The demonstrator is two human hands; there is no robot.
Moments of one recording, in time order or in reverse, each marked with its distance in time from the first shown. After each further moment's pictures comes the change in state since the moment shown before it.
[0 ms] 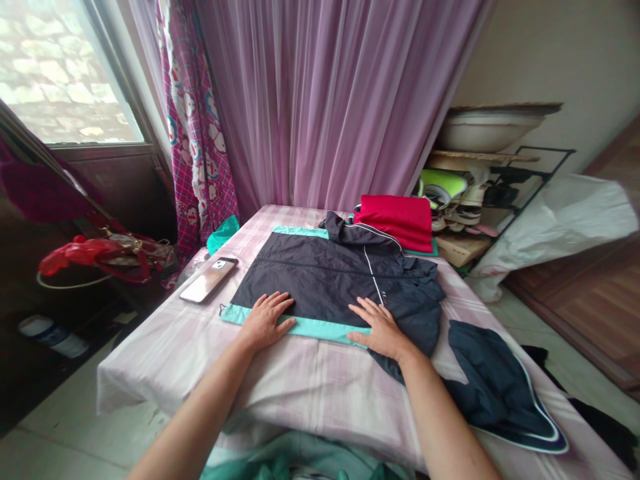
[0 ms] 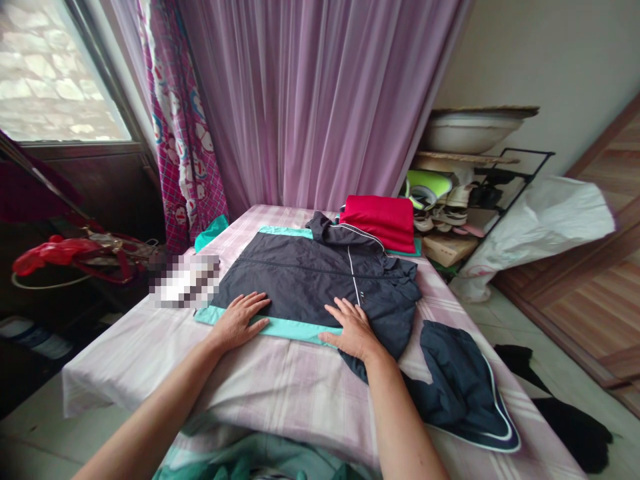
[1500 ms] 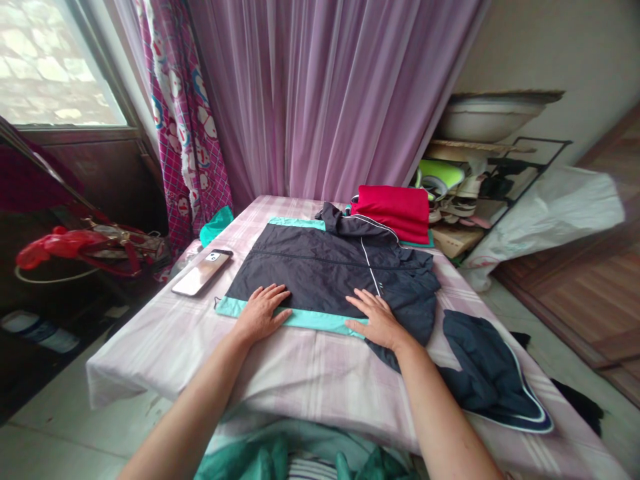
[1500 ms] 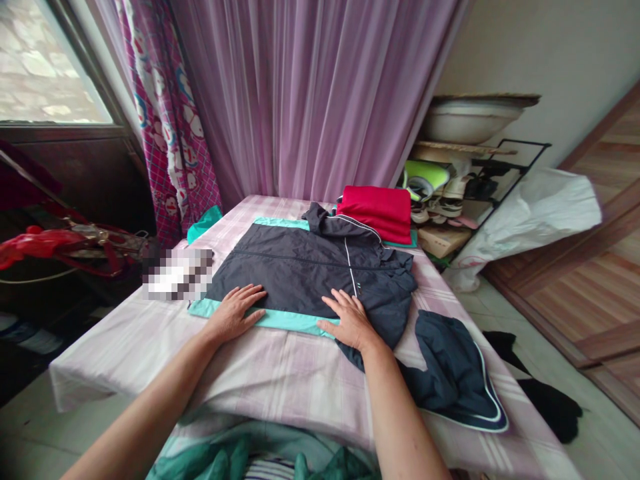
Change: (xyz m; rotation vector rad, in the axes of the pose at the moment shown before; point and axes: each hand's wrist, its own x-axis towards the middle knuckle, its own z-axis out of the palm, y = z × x) left_hand 0.003 -0.006 0.004 -0.040 0.003 0.013; right_hand 0.001 0.005 0.008 -0.004 0.073 -0.018
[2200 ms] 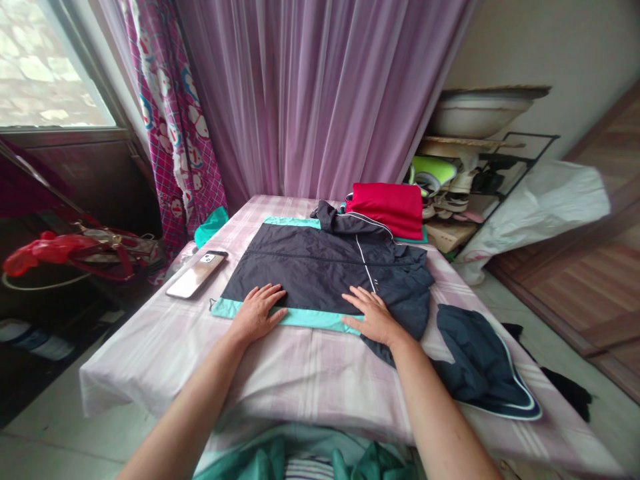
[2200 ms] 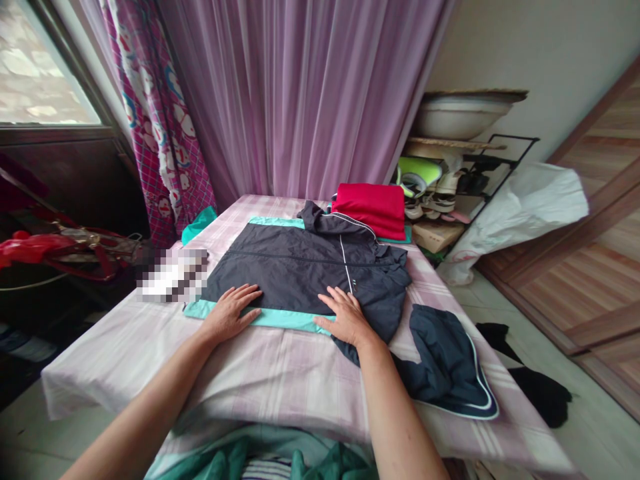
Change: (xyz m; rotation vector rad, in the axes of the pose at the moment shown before) left_hand 0.000 0.000 -0.001 0.002 0.011 0.005; right_hand -0.001 0.001 0.001 0.030 0.010 -0.008
